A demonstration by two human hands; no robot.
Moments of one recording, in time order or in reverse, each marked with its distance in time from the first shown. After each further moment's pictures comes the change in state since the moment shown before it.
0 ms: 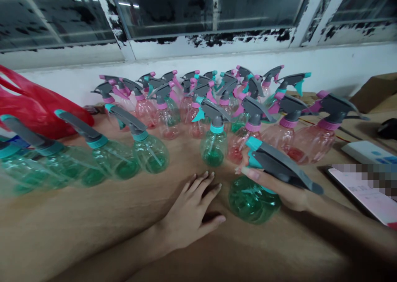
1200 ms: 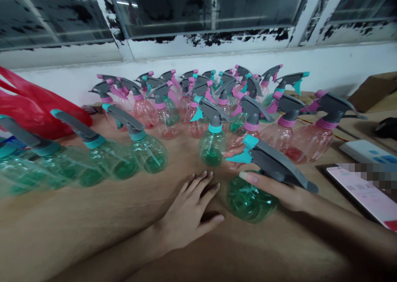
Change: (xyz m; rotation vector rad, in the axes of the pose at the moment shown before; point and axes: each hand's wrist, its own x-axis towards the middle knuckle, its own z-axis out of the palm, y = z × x) left_hand 0.001 0.000 0.001 0.016 0.006 0.013; right_hand 0.005 -0.018 0.003 0.101 -0.047 0.043
